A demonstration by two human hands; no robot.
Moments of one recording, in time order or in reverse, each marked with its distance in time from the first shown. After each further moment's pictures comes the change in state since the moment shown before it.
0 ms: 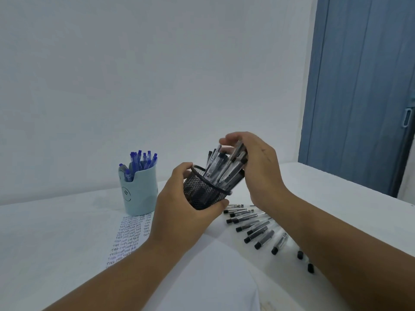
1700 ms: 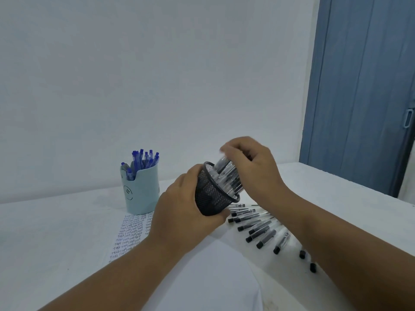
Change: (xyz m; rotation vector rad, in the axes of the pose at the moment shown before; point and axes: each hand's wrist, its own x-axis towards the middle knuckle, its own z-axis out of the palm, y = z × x) left_hand 0.002 0.000 -0.006 0.308 -0.113 0.141; right_hand 0.003 0.010 -0.006 -0.280 -0.131 -0.150
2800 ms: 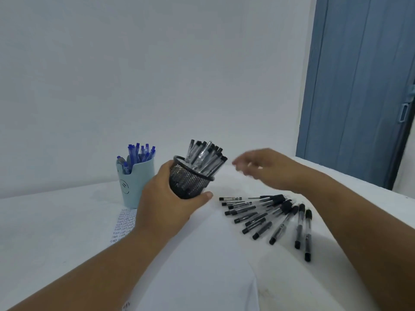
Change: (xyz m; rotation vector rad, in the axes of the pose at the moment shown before) left_hand 0.001 -0.021 -0.004 -0.305 0.072 -0.272; right_hand 0.018 0.022 -0.065 -0.538 -0.555 0.226
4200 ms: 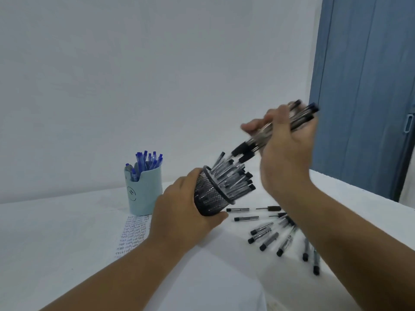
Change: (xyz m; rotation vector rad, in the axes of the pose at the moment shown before) left_hand -0.003 0.012 0.005 0.352 -0.069 0.202; right_hand -0.006 -0.099 0.022 1.132 0.899 -0.398
